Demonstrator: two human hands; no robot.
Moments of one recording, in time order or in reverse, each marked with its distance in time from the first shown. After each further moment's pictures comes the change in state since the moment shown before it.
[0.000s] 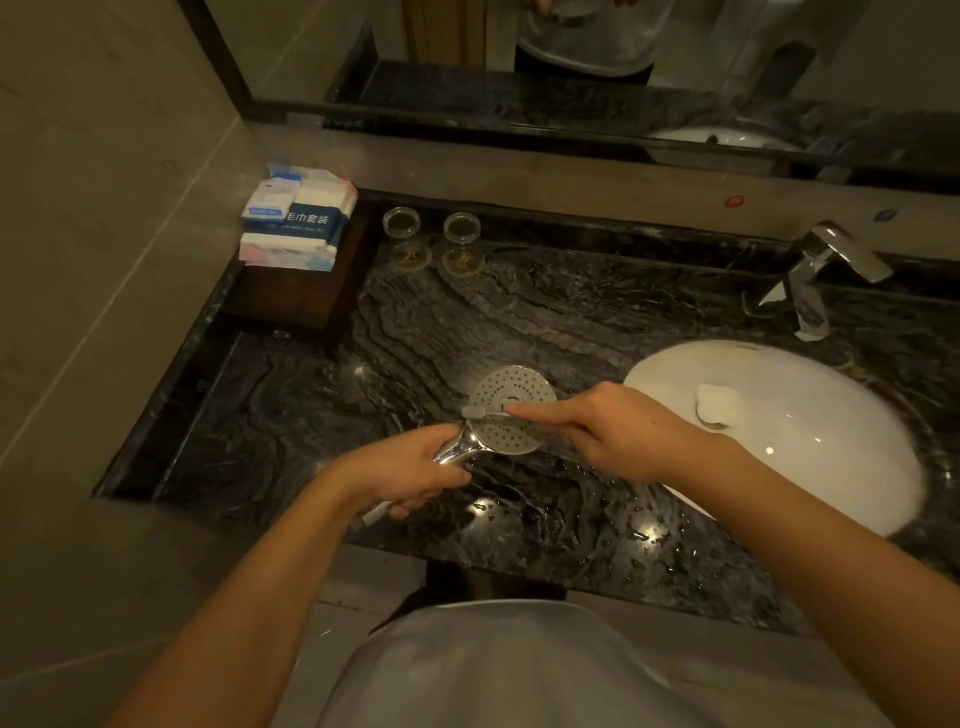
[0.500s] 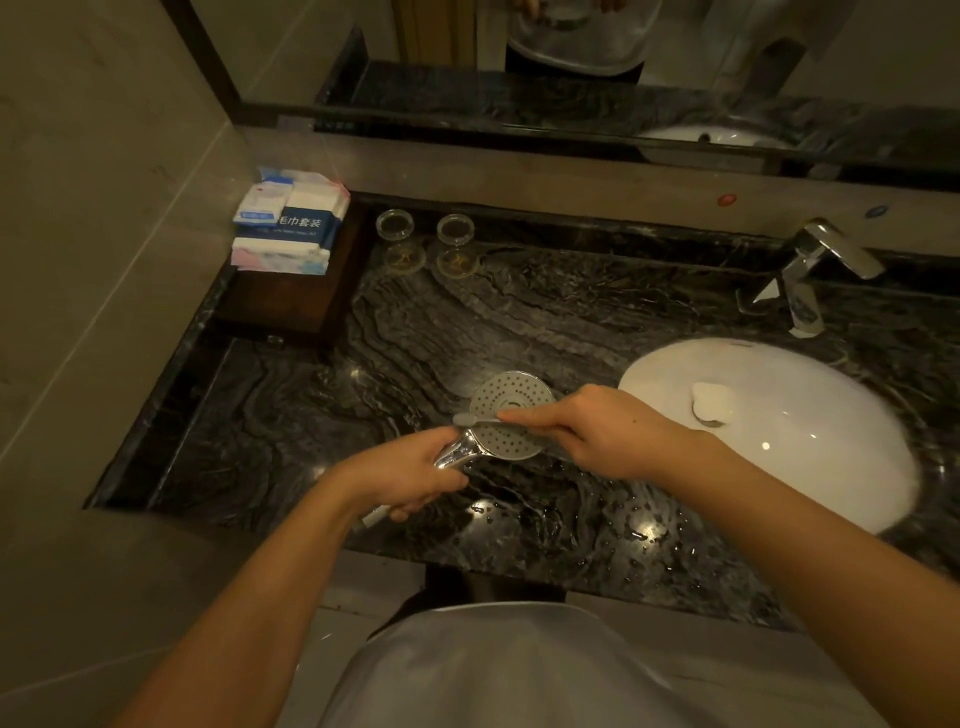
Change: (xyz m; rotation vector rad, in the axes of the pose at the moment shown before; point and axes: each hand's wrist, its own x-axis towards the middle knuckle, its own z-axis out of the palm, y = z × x) left_hand 0.009 -0.005 0.000 0.034 0.011 0.020; right_hand 0.009 -0.007 0.000 -0.004 -0.036 0.028
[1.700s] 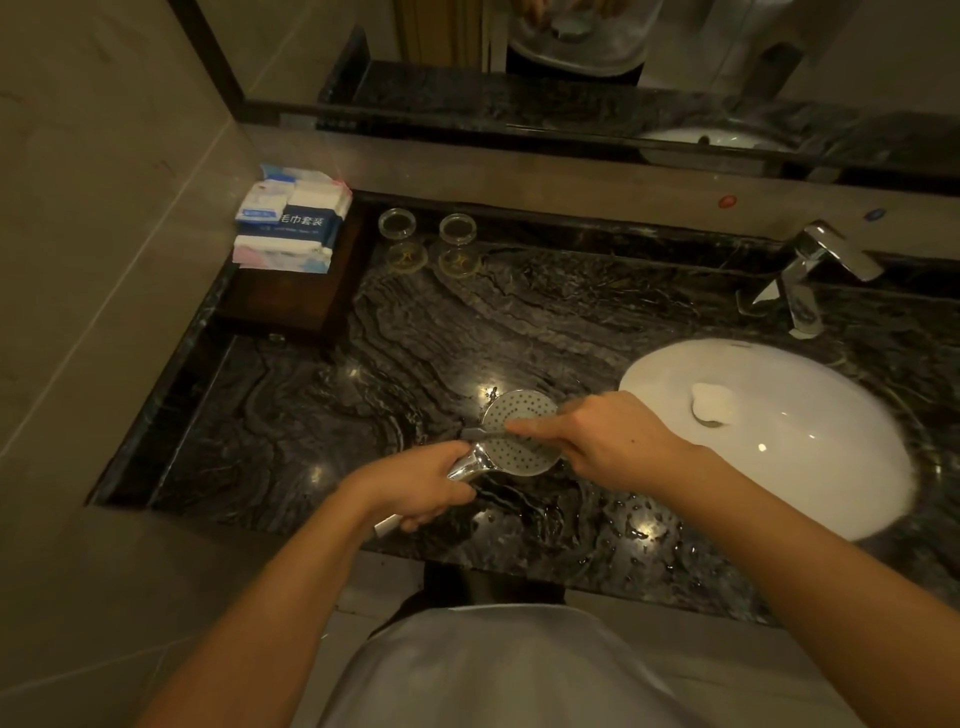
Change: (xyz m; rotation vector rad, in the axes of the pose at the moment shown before) left_hand 0.007 -0.007 0.011 0.110 -0.030 -0.026; right_hand -0.003 0.002 0.016 -0.251 0.049 -0.016
